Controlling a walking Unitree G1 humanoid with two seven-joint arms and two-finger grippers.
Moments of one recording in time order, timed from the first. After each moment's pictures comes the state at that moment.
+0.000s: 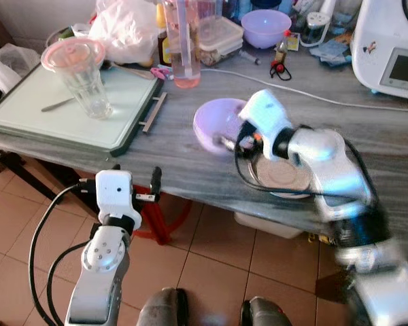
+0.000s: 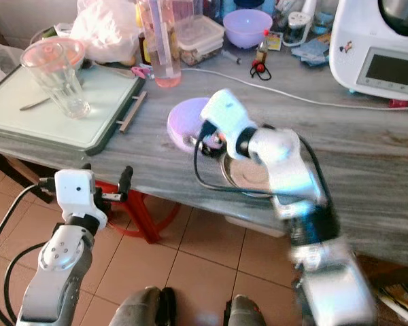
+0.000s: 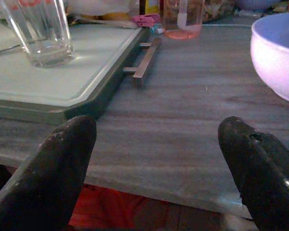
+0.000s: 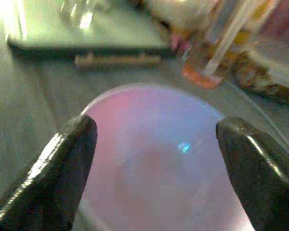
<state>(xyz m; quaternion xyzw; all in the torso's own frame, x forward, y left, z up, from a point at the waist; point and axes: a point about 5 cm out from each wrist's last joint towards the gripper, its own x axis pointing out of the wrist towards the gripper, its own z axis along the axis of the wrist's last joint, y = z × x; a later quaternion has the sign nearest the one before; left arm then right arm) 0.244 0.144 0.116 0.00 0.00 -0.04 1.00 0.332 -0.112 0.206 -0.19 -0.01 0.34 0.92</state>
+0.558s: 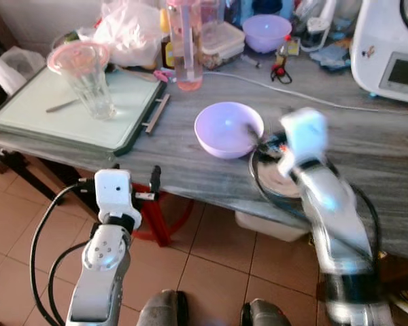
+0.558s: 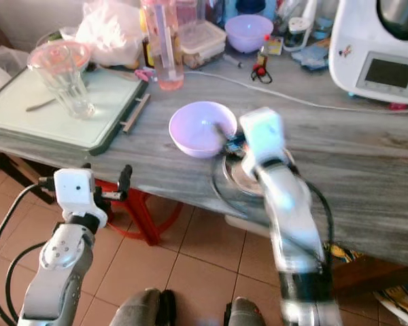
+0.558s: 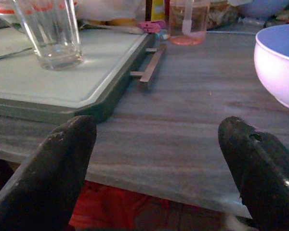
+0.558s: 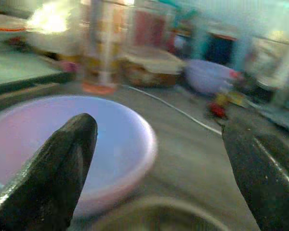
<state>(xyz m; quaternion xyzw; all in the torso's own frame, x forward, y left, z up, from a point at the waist) 0.246 0.146 0.115 0.00 0.00 -0.03 1.00 0.294 -0.148 0.174 -0.10 -0.07 0.10 0.99</state>
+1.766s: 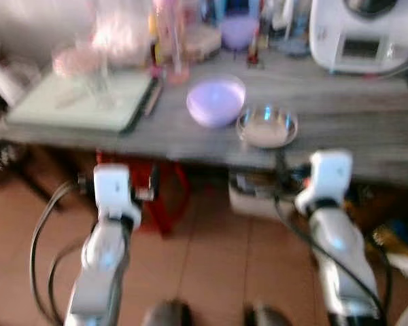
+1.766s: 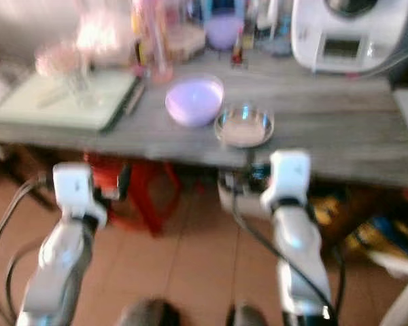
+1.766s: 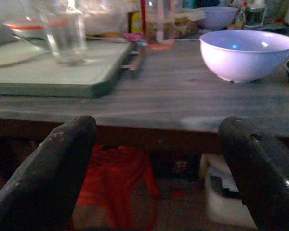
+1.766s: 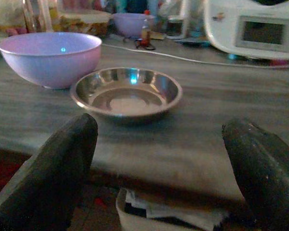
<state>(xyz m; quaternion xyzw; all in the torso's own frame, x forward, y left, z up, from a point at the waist) 0.249 0.151 0.118 0.00 0.00 -0.03 1.00 0.264 -0.171 0.133 -0.03 -0.01 -0.01 1.00</state>
